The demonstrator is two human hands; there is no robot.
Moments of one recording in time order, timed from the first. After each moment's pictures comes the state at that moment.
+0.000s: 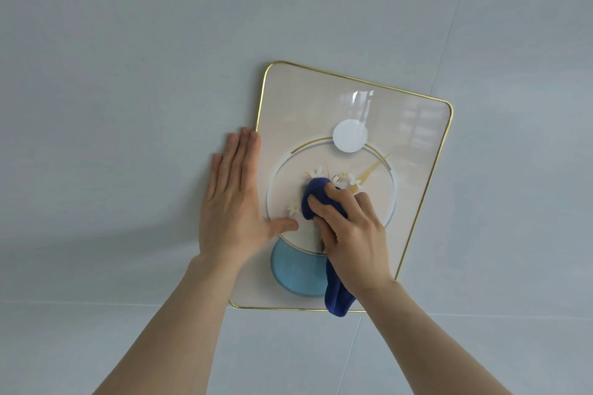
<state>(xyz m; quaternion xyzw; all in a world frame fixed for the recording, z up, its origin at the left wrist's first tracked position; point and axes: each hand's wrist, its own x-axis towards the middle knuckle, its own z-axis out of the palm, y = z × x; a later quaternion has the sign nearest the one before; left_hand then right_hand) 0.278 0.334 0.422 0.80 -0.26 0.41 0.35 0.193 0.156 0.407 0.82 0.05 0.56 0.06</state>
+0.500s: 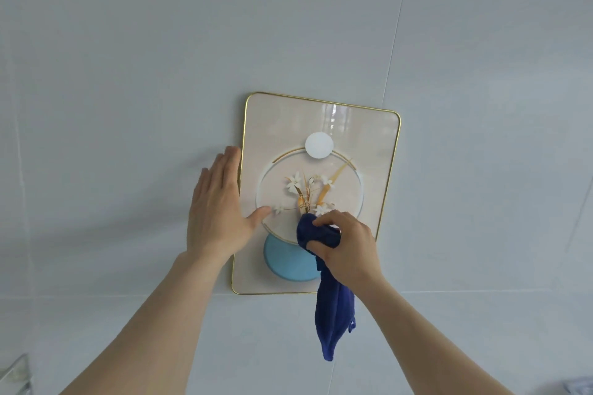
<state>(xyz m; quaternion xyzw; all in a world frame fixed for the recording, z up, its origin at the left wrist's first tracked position) 0.227 0.368 0.446 0.83 -0.27 0.36 0.34 0.120 0.168 0.416 0.88 -0.09 0.38 -0.28</state>
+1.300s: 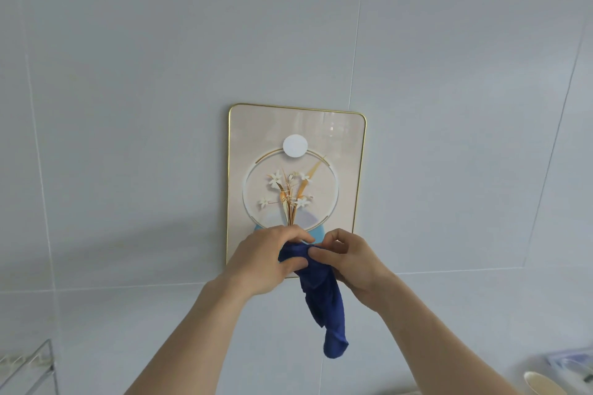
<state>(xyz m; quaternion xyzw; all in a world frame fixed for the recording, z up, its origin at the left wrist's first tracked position) 0.131 0.339 0.415 0.83 -0.45 0.12 0.32 0.039 0.161 0.406 0.73 -0.06 0.18 -0.66</state>
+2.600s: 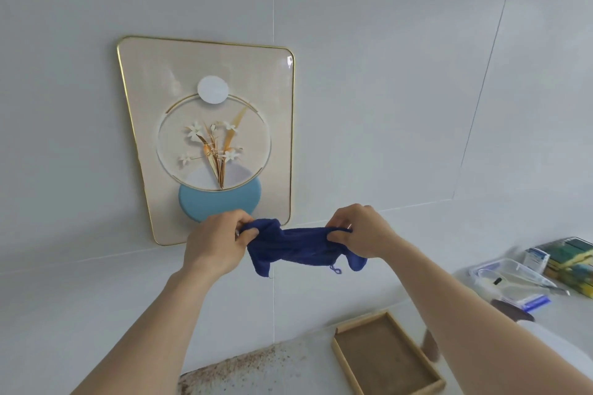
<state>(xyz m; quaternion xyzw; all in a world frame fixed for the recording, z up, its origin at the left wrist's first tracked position) 0.125 0.273 0.356 0.89 -0.33 0.11 0.29 -0.029 0.042 0.377 0.95 -0.21 0.14 -0.21</state>
